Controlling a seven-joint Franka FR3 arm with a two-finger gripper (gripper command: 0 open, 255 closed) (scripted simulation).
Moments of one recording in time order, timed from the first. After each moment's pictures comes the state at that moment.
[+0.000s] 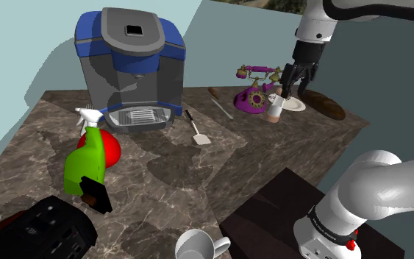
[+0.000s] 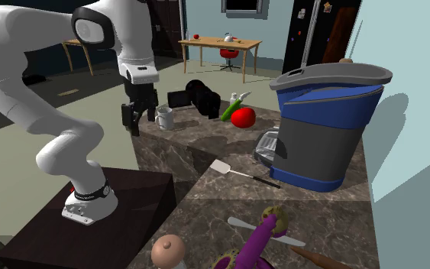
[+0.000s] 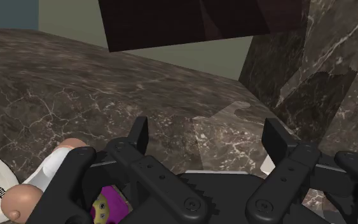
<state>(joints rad) -0.02 -0.74 -0.04 -2.28 -0.03 1.46 0.07</state>
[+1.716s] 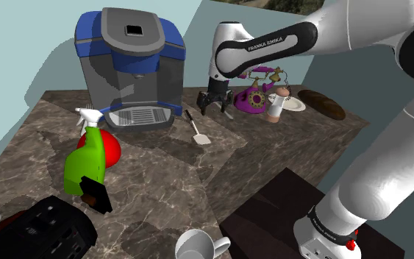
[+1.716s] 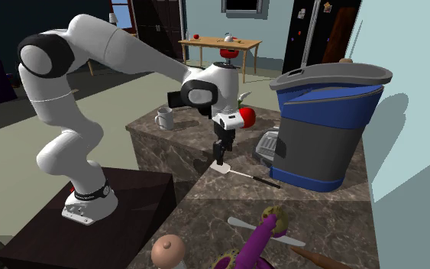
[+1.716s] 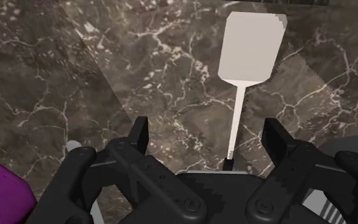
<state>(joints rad) 0.00 -0.02 0.15 -2.10 -0.02 2.11 0.46</state>
